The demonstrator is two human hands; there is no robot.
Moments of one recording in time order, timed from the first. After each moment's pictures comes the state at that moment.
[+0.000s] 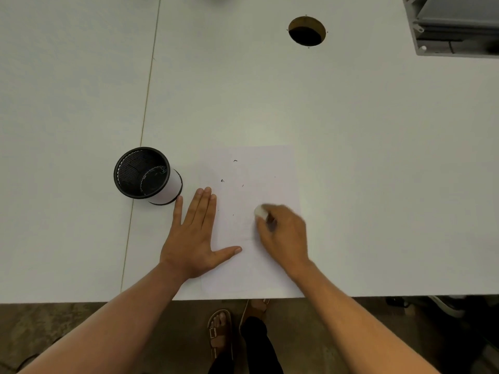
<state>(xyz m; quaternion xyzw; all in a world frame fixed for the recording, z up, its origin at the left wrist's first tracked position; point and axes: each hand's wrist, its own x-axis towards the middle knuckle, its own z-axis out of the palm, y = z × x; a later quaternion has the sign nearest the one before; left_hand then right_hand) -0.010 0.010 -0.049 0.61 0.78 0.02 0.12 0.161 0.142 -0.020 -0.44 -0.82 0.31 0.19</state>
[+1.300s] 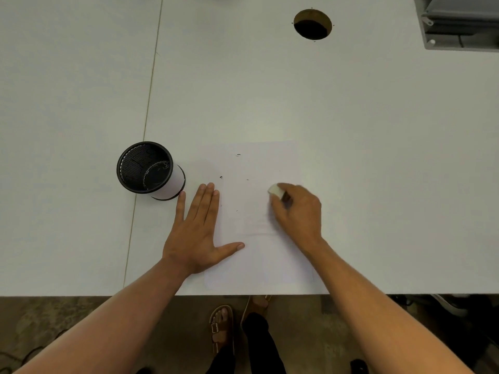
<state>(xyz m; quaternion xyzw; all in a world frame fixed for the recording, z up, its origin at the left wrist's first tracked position) -0.009 0.010 -0.048 0.61 0.78 0.02 0.11 0.158 0.179 -0.023 -0.47 -0.81 0.29 0.19</state>
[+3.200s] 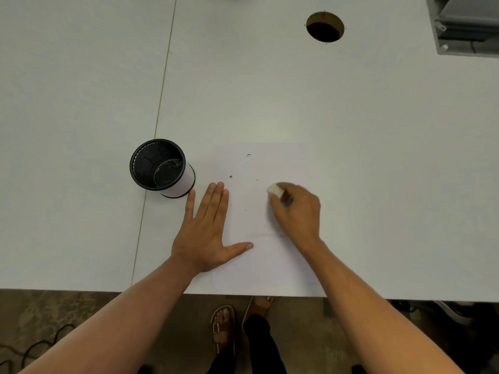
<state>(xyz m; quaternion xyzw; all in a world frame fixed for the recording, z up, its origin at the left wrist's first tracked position) -0.010 0.010 -0.049 0.61 0.78 0.02 0.11 0.138 0.171 -0.025 -0.47 -0.80 0.31 0.20</state>
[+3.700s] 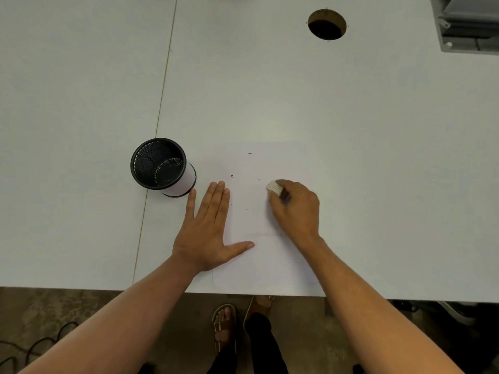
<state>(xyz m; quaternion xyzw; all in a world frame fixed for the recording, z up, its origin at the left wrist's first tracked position) -0.009 0.010 -0.049 0.61 0.78 0.03 0.10 0.133 0.172 -0.025 -0.46 -0.81 0.30 0.19</state>
